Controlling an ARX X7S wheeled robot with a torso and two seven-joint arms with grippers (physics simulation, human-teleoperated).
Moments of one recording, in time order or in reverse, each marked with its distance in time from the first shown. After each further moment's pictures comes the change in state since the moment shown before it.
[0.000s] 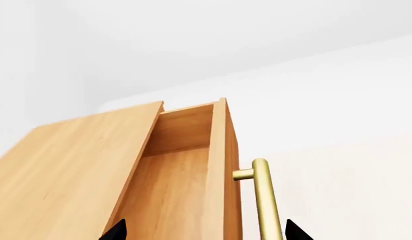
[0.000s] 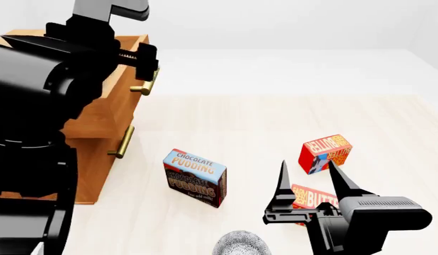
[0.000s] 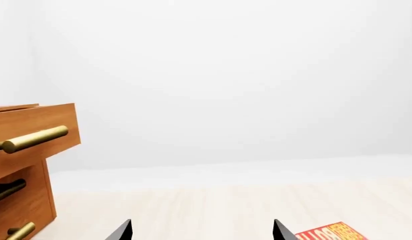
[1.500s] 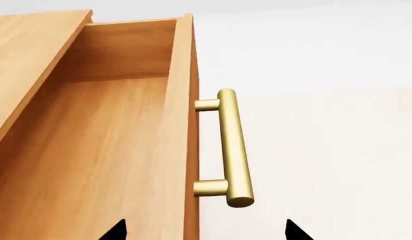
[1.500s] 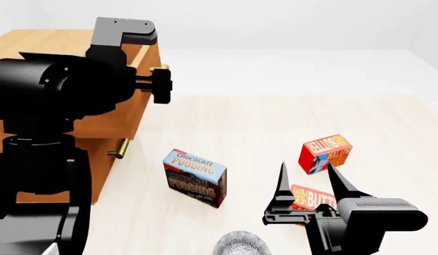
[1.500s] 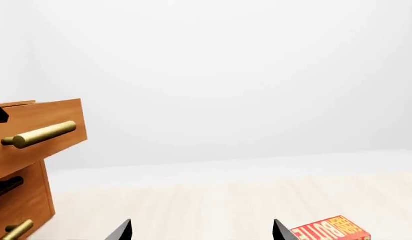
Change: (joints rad) left arm 0.035 0.065 -0.165 -0.117 -0.101 -0.096 -0.012; right arm 0.000 0.015 -0.022 0.035 0.013 -0.037 0.022
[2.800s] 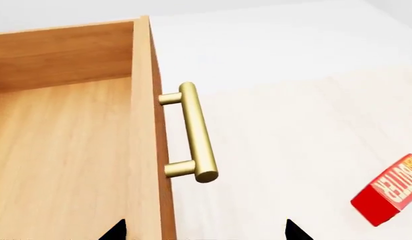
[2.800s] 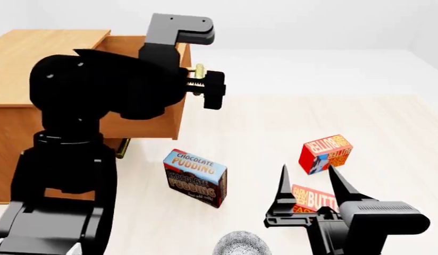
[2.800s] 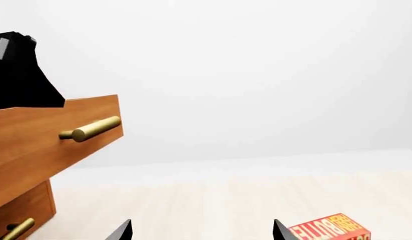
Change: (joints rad) left arm -0.015 0.111 0.020 0.030 -0.564 -0.035 -0.494; right arm -0.016 0.023 -0.009 0.011 0.014 -0.038 0.009
